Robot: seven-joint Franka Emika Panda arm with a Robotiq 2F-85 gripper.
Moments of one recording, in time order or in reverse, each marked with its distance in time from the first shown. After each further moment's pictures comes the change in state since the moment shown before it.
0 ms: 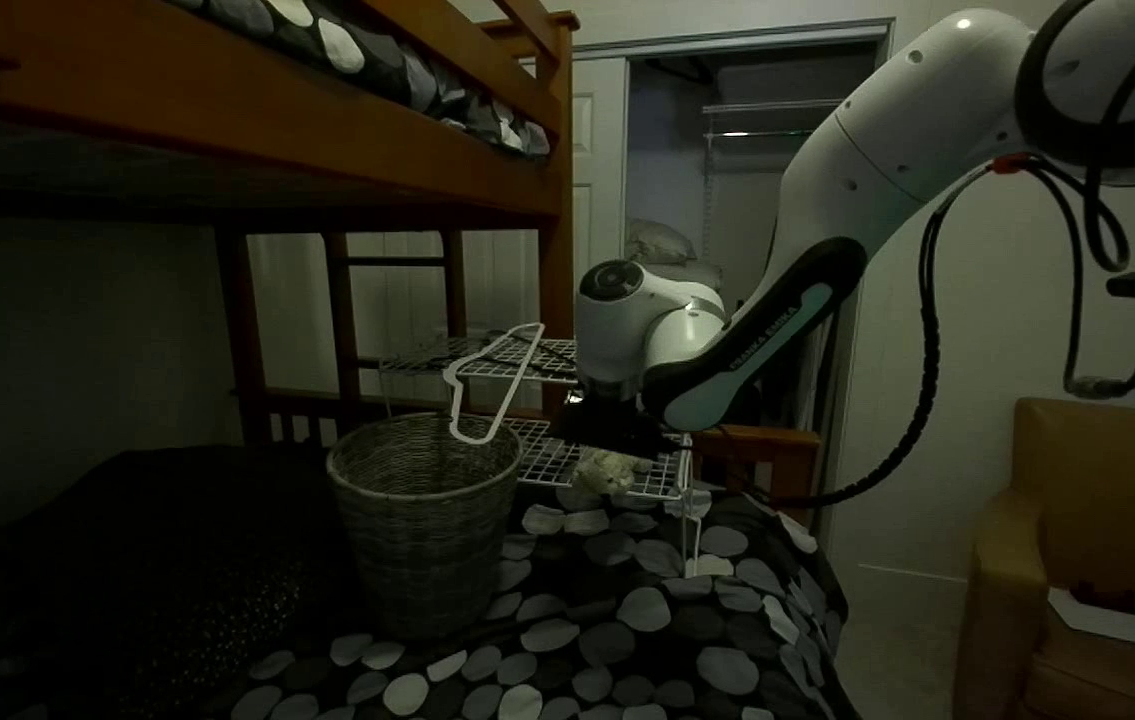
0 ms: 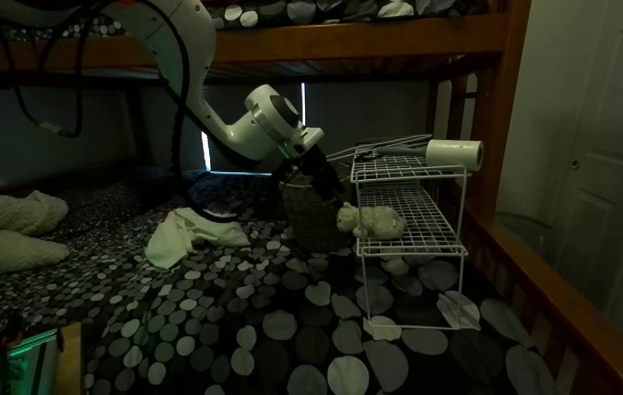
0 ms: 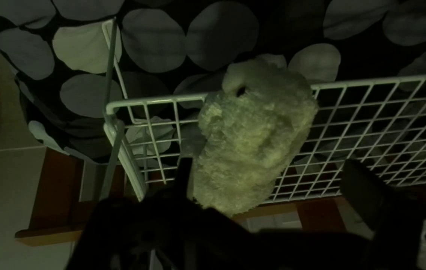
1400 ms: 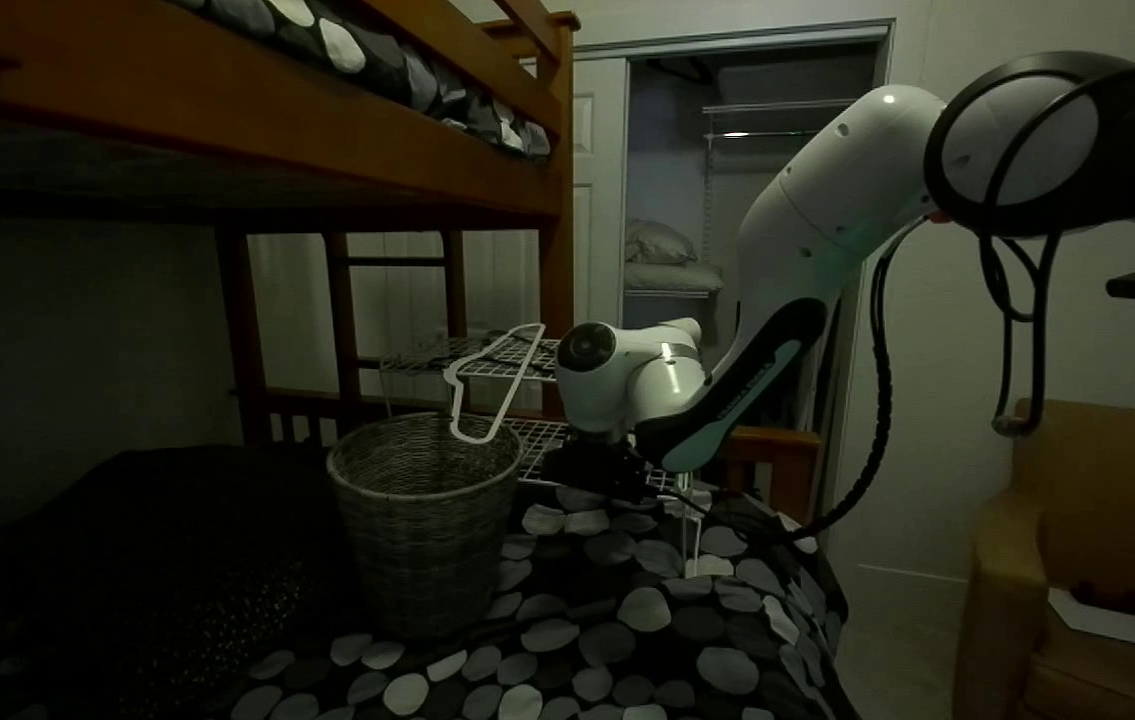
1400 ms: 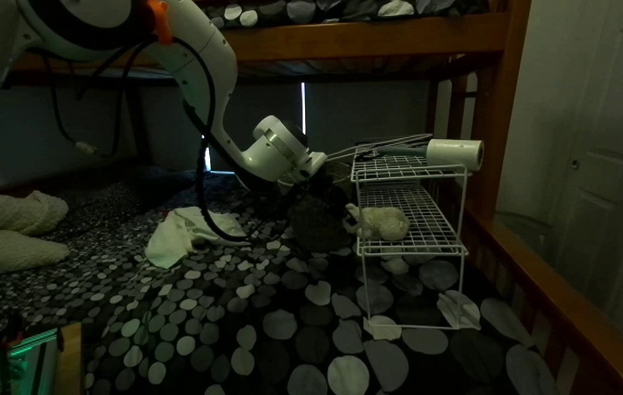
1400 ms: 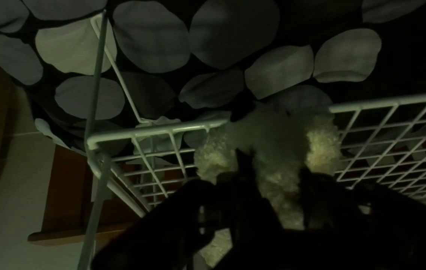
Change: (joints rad) arm 0.052 0.164 -0.055 0.111 -0.180 -0.050 0.227
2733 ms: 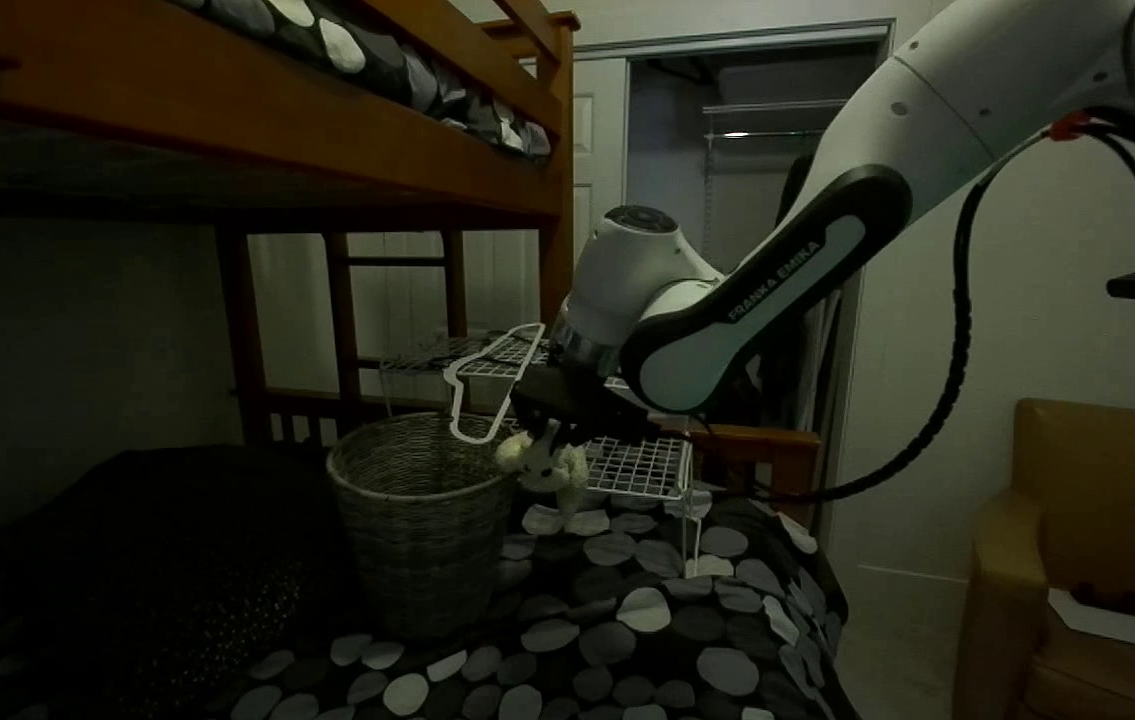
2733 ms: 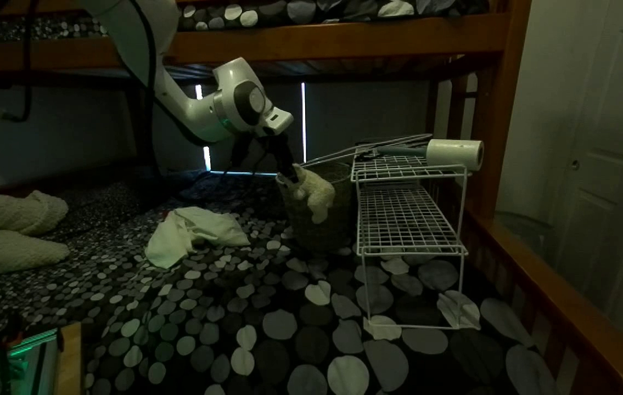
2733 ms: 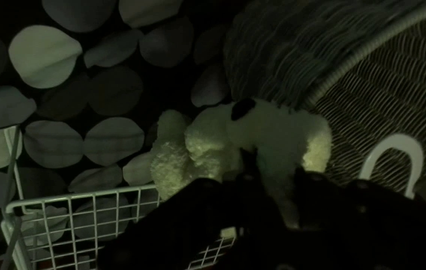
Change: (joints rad) arm -0.286 -0.327 0.432 -0.298 0.612 0.274 -0.630
